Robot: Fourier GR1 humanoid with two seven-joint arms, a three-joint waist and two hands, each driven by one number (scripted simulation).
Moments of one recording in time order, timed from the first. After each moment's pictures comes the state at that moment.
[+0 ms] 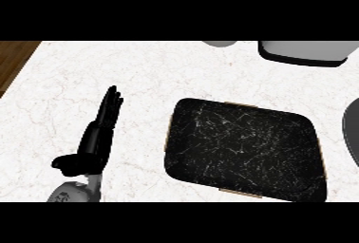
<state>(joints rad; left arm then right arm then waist) -0.12 0.18 -0.29 -1.56 0.16 0.30 -0.14 -1.01 -0.69 -0.52 -0.52 1.81 -0.13 1.24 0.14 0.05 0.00</state>
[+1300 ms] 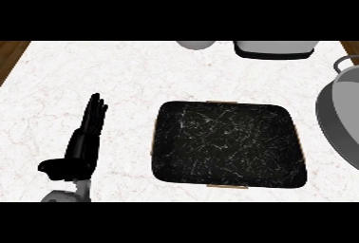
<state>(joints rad) -0.04 0.20 -0.23 -1.55 0.17 0.31 -0.15 -0.81 -0.50 -0.97 -0.61 1.84 -0.23 1.23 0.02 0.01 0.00</state>
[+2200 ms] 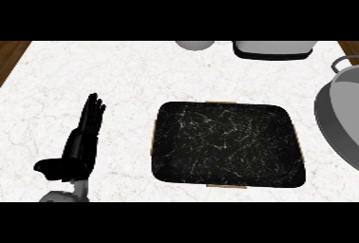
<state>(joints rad) -0.04 0.20 -0.21 -1.57 0.17 0.31 -0.14 -0.72 -0.32 -1.14 -0.98 1.77 -0.81 1.05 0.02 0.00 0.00</state>
